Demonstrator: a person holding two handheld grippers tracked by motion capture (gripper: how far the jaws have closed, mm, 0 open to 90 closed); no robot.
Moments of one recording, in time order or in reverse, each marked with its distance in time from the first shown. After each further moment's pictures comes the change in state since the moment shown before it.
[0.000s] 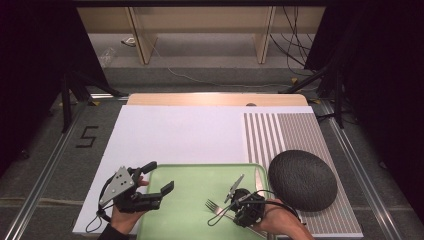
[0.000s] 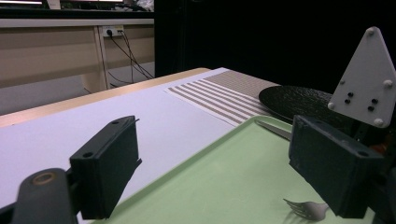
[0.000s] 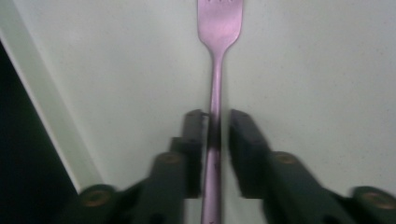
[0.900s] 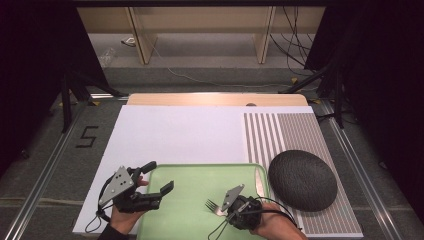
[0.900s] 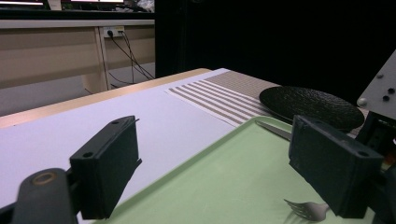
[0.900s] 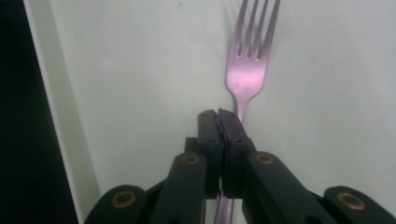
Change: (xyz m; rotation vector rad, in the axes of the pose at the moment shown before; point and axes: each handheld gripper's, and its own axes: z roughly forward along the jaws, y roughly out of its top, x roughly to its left) left arm 0.000 0.000 -0.001 0.001 0.002 0.003; right arm 0.020 -0.002 0.001 -0.174 -0.047 -0.141
